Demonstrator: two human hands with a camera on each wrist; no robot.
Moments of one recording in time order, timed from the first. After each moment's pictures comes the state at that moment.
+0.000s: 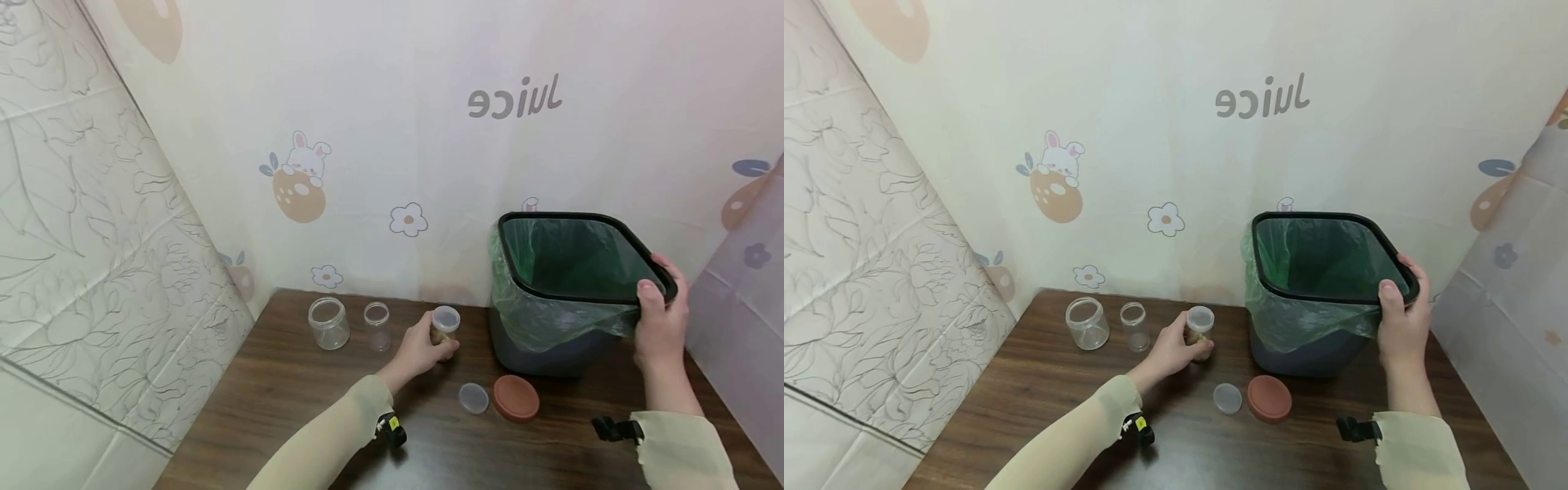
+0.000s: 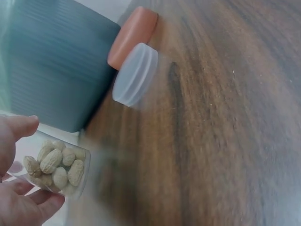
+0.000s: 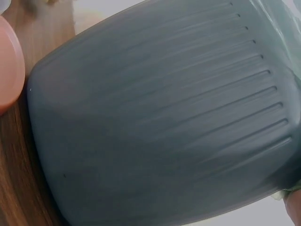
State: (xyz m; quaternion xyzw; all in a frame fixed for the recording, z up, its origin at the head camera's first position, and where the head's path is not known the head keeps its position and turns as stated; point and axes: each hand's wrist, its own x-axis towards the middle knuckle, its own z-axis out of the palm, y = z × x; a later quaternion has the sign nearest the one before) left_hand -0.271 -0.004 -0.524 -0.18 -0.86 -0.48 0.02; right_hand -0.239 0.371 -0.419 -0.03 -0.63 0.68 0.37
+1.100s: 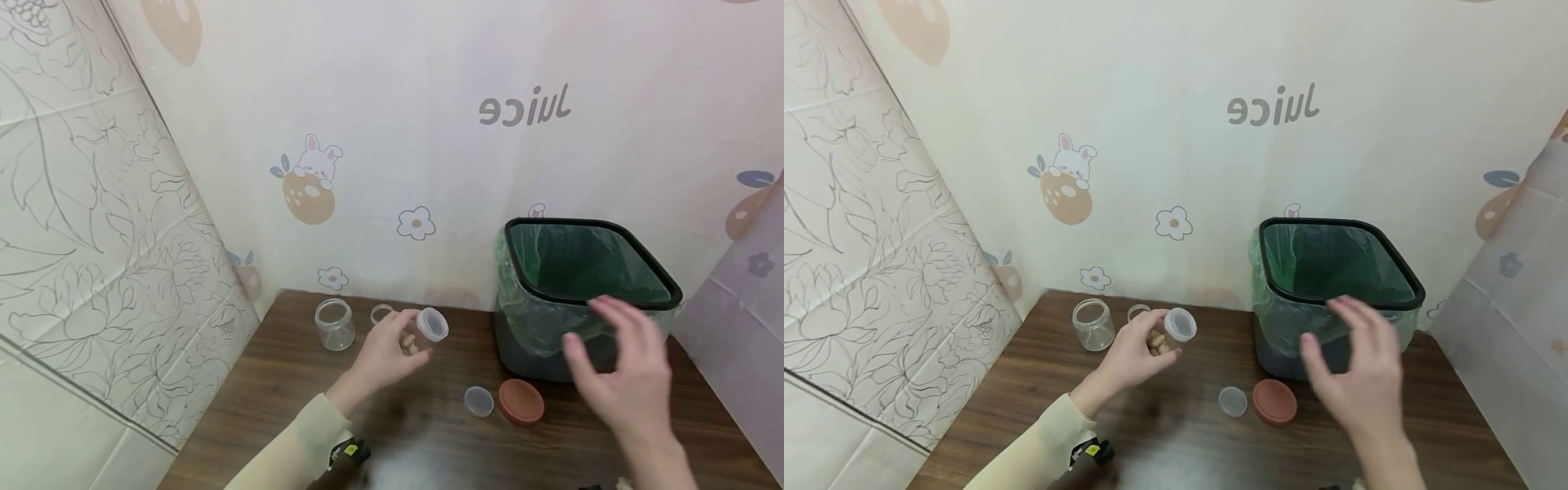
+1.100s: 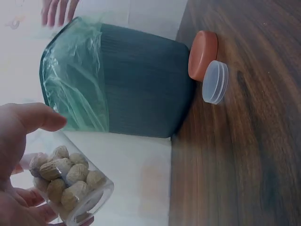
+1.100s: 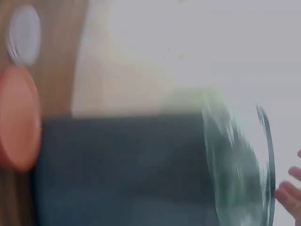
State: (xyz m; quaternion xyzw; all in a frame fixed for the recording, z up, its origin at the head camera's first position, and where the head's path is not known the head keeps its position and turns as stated) left_hand -0.215 -0.076 -0.451 -0.24 -0.89 -0.37 0.15; right_hand -0.151 0.272 -0.402 0.15 -0.79 0.32 0.51
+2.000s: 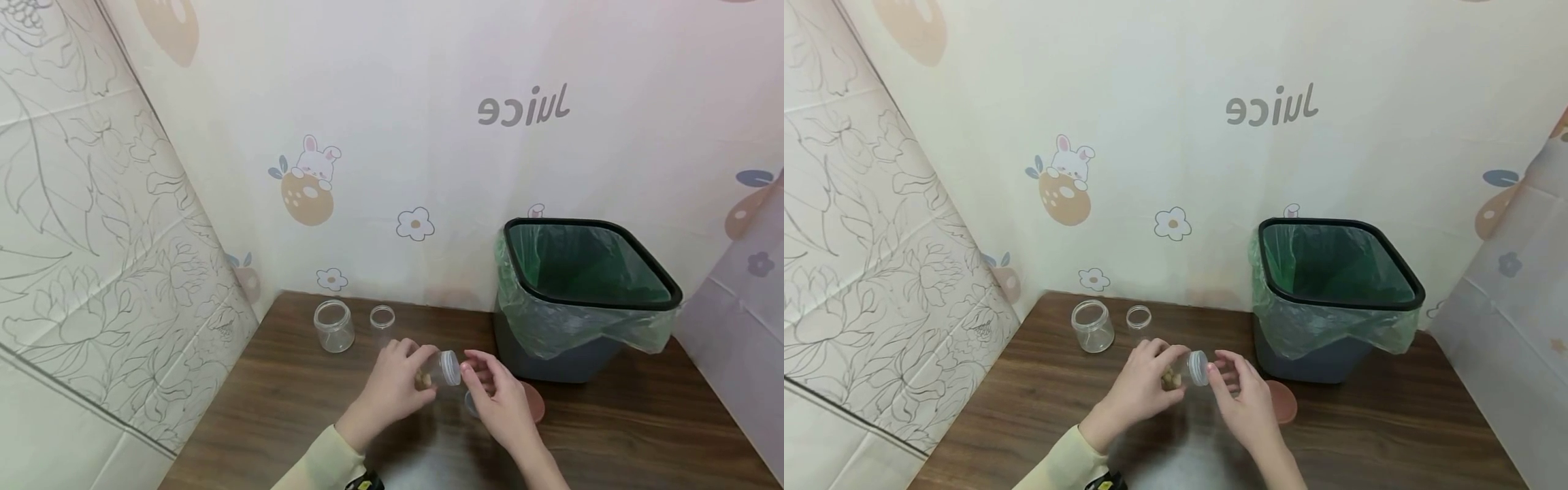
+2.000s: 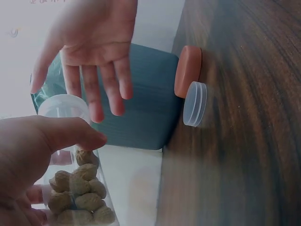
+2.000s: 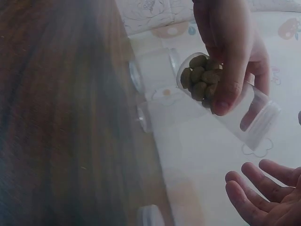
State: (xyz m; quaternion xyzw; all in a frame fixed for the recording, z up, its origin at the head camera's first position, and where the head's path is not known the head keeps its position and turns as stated) left_hand -0.183 -0.060 -0.479 -0.29 -0.92 -0.19 0.20; right_hand -0.149 0.162 -0.490 0.08 -0.86 0.49 0.14
